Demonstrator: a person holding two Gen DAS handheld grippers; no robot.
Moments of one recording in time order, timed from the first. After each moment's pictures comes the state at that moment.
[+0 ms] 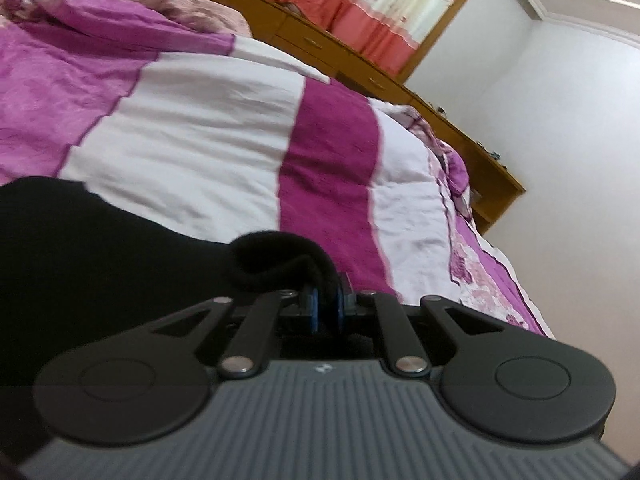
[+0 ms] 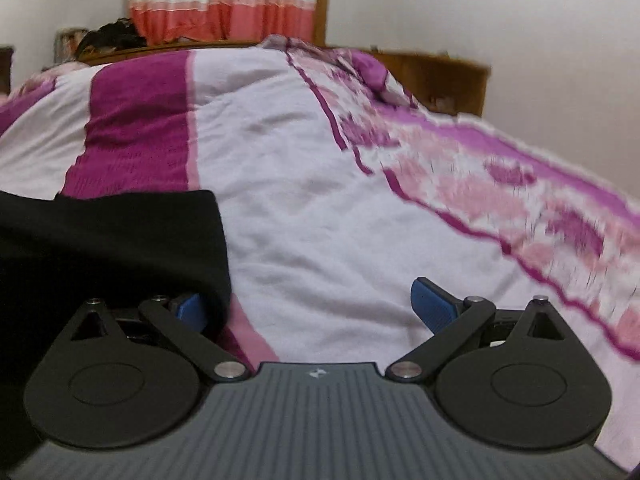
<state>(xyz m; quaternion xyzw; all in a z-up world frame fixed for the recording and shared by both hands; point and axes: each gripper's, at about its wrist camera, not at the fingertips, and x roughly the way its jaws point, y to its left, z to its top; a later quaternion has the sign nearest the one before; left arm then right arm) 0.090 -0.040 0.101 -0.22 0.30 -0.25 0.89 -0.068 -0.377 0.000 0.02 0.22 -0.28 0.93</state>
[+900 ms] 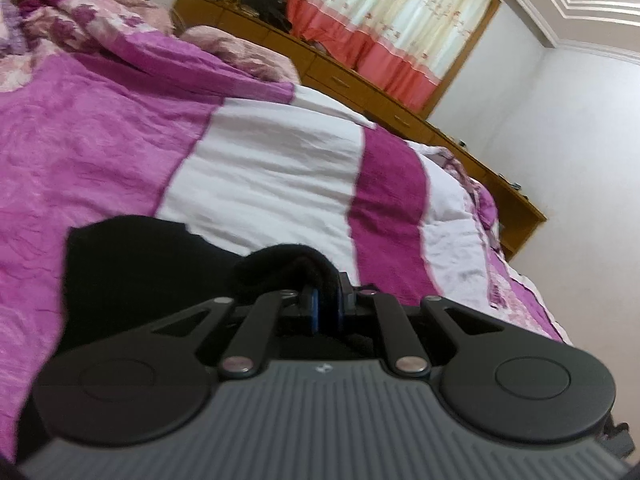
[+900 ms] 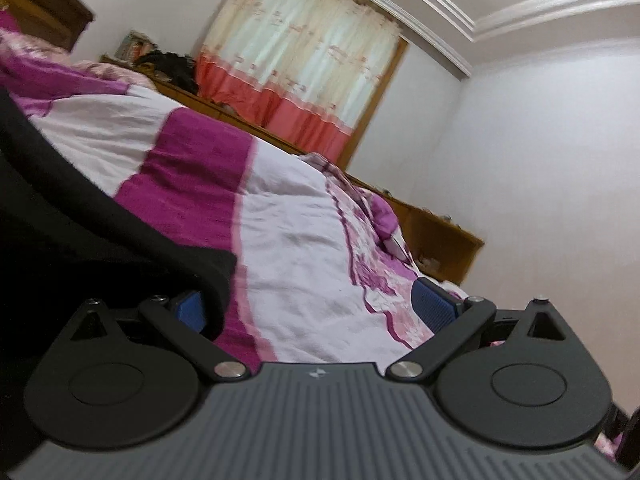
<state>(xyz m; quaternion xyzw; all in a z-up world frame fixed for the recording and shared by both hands) 0.075 0.062 0.090 -0.22 0.26 -0.21 0.92 -0.096 -0.274 0.007 -0.22 0.10 -0.26 0.93</state>
